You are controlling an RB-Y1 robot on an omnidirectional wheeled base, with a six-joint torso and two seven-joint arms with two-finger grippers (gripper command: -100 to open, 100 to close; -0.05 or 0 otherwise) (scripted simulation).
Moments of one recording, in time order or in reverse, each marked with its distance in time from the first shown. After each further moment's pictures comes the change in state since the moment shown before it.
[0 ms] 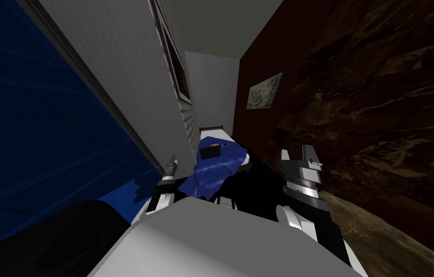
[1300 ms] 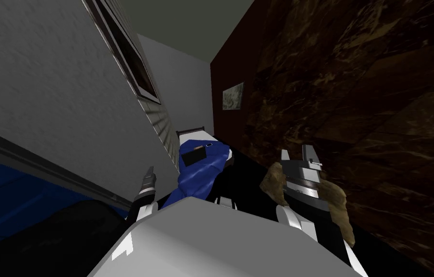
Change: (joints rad) left arm -0.036 0.083 0.211 0.388 0.223 -0.111 -0.112; right arm 0.000 0.000 0.000 0.000 0.000 0.000 0.000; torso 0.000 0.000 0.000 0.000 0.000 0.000
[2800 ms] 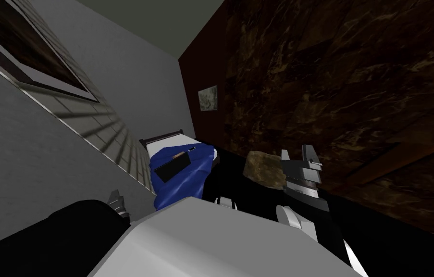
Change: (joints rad) left arm -0.016 0.039 0.186 0.368 0.204 -0.108 -0.120; right arm 0.000 0.000 0.000 0.000 0.000 0.000 0.000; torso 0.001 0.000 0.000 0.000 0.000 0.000
